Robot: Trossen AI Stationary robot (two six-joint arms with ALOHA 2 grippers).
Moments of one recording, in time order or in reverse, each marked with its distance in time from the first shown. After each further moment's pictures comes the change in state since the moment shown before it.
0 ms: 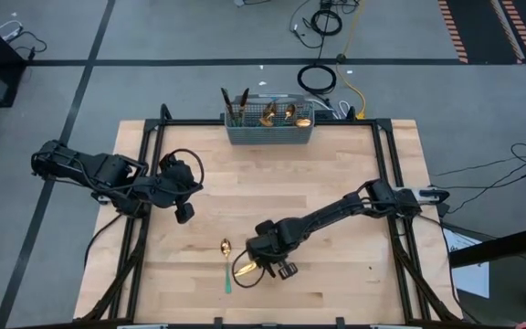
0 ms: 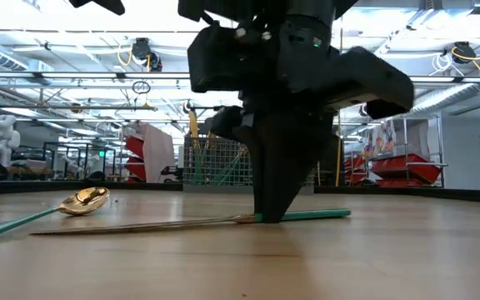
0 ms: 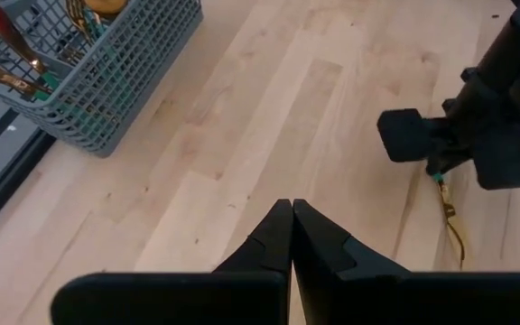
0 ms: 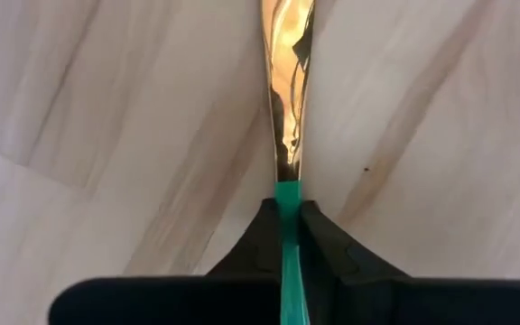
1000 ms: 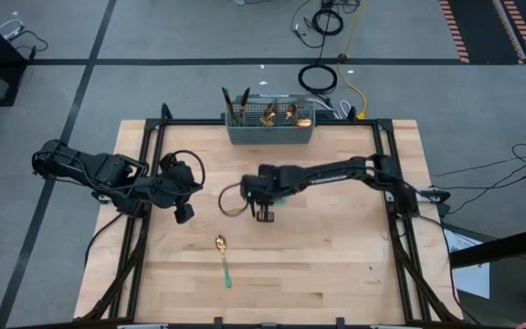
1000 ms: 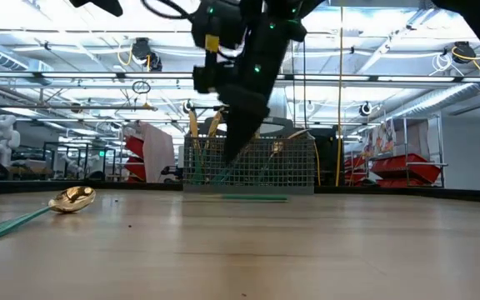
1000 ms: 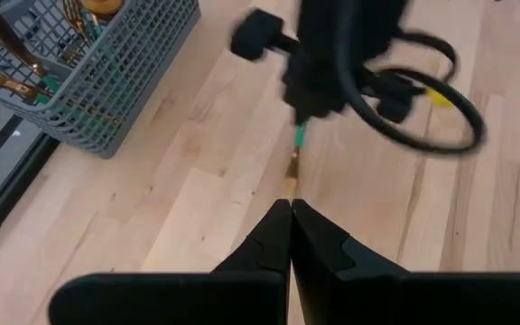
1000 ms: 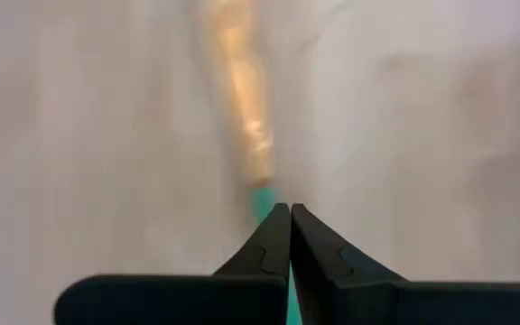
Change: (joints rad) left arm 0.000 0.000 0.000 -0.015 0.002 0.033; right arm -0.309 -0.174 0.020 0.067 0.173 0.184
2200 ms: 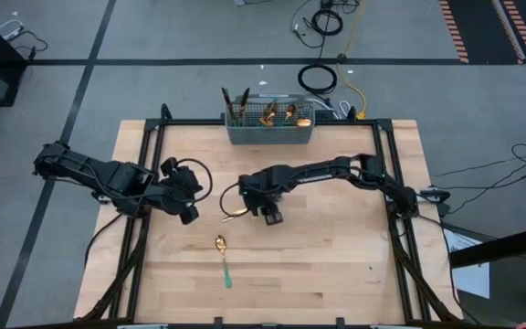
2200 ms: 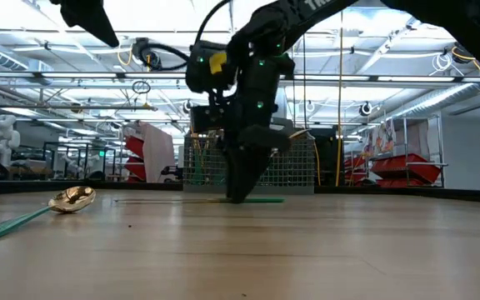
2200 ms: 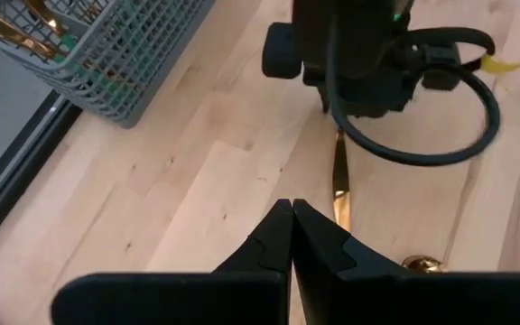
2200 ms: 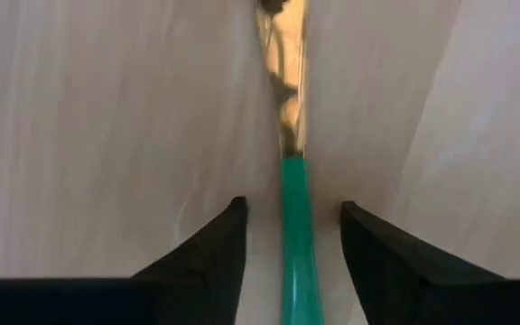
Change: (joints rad) left arm 0.000 0.000 -0.135 0.029 -0.053 -0.060; right arm -0.046 0.146 0.021 -0.088 -0.148 -0.353
